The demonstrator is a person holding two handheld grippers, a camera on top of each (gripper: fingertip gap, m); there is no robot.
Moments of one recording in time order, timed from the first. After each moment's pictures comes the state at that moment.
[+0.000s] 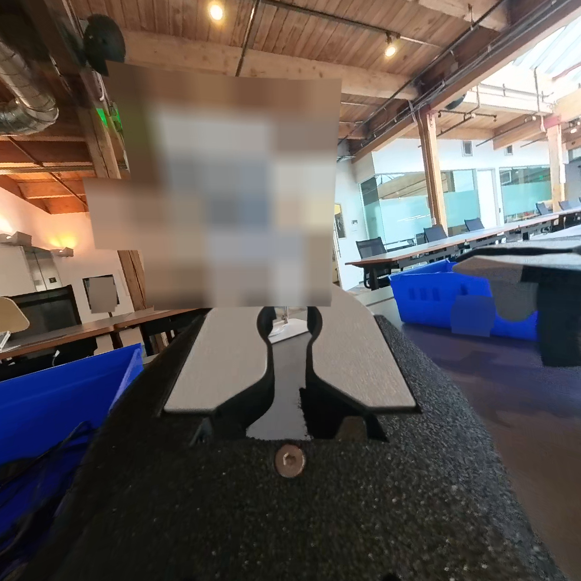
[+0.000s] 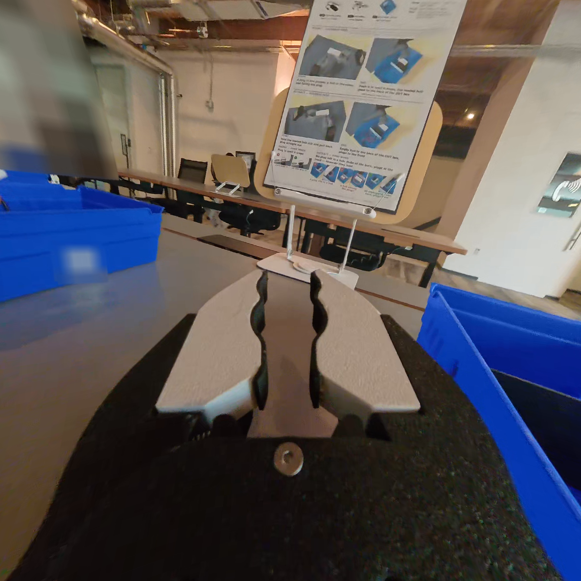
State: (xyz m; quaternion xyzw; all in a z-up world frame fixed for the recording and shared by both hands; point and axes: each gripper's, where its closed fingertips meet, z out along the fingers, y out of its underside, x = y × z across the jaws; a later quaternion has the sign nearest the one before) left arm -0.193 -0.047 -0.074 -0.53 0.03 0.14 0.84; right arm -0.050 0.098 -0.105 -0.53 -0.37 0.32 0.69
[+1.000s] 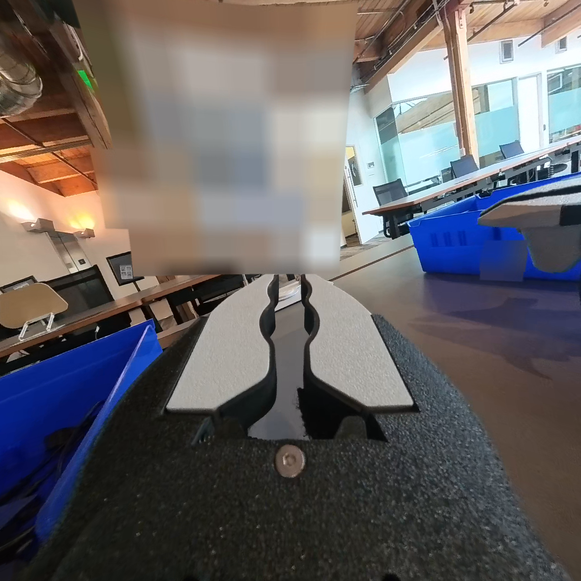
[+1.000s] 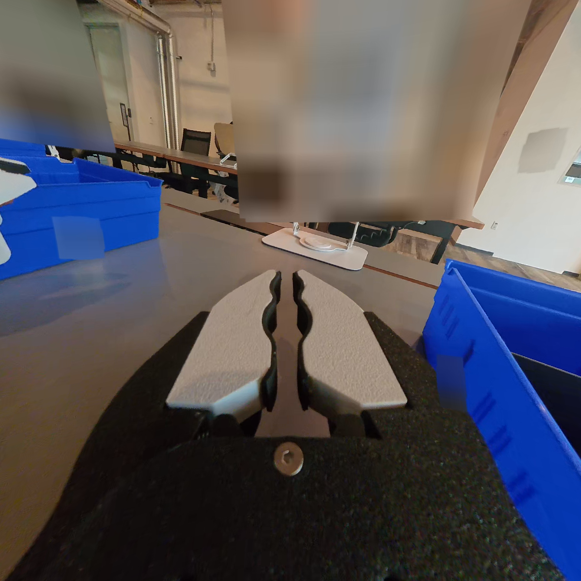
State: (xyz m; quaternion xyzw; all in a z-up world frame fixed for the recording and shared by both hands) left arm -0.199 -0.028 -0.100 -0.59 0.05 0.19 0.78; right arm -0.055 0.103 -0.123 -0.56 -0.39 0.32 0.66
